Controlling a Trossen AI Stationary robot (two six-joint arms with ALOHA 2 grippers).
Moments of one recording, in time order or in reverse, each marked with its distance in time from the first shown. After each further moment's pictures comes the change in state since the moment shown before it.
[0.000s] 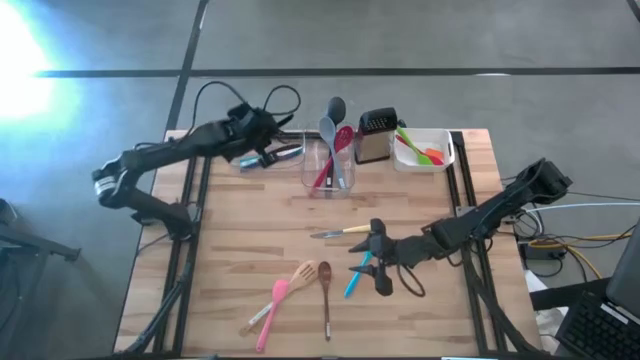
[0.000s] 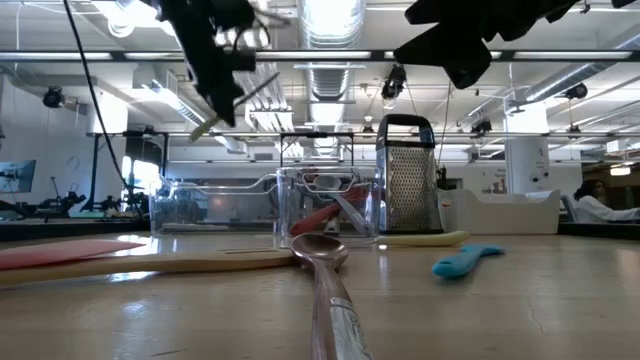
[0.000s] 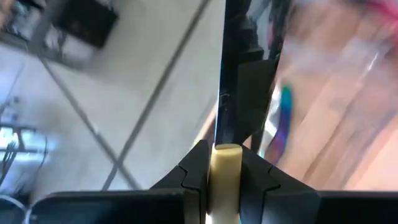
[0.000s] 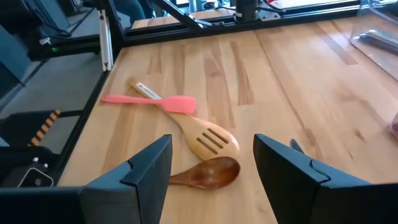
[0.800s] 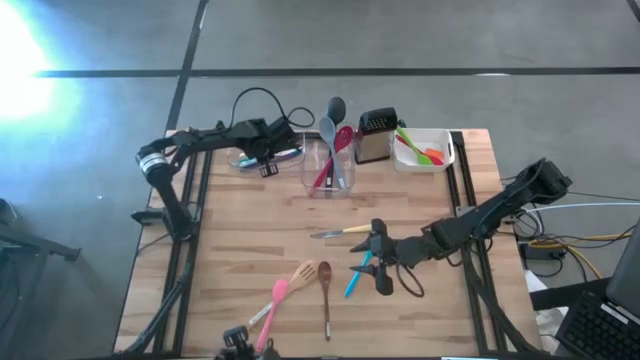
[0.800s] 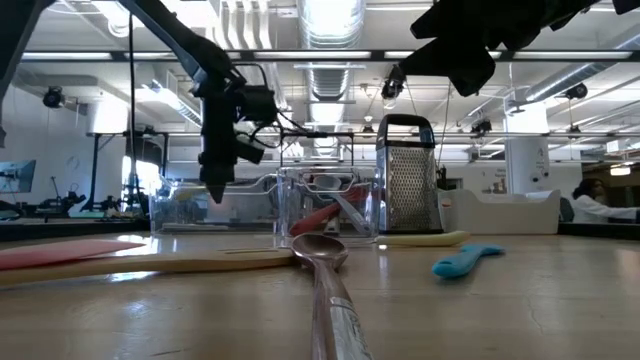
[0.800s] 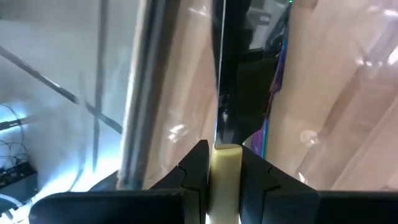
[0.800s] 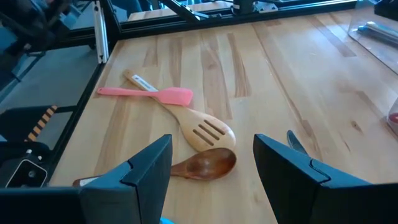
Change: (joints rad) left arm 0.139 0.379 -0.008 -0.033 0.090 0.145; right arm -0.002 0.000 -0.020 -0.004 0.002 0.006
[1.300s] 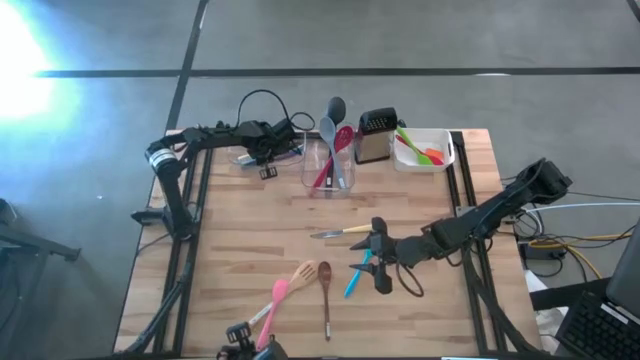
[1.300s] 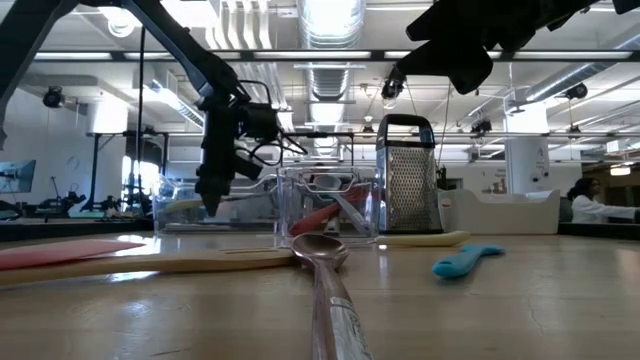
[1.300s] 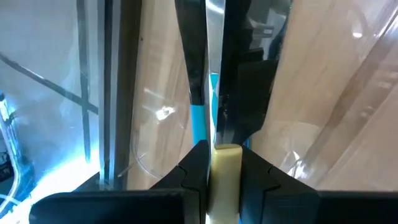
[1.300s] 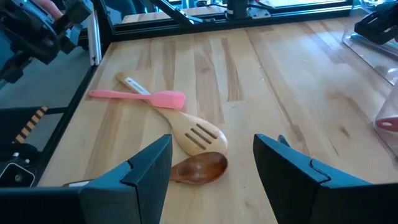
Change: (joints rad) left arm 0.025 0.087 0.017 -0.027 0.015 0.023; right arm -0.003 0.000 0.000 0.006 0.027 -0.027
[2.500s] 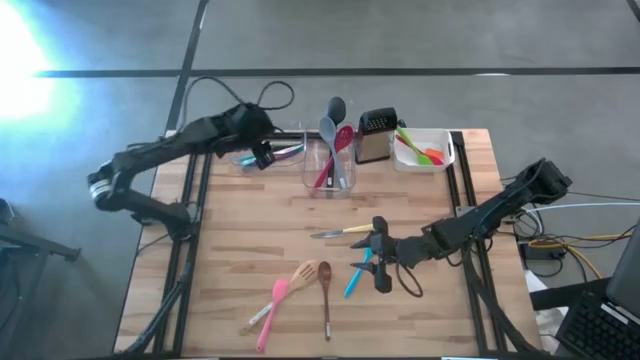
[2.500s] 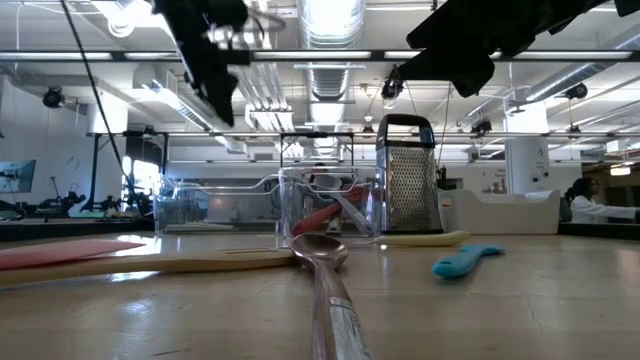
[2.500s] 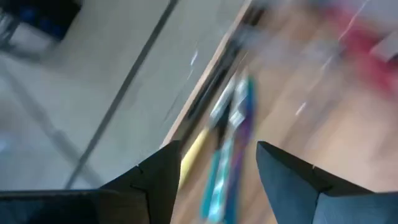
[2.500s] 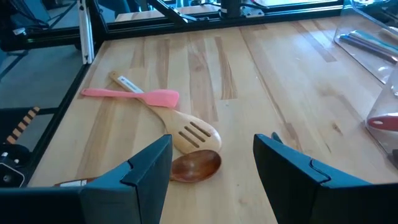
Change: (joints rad) left arm -0.119 -0.495 0.025 -0.028 0.058 -0.208; right arm 0.001 0.000 -0.010 0.000 0.023 0.001
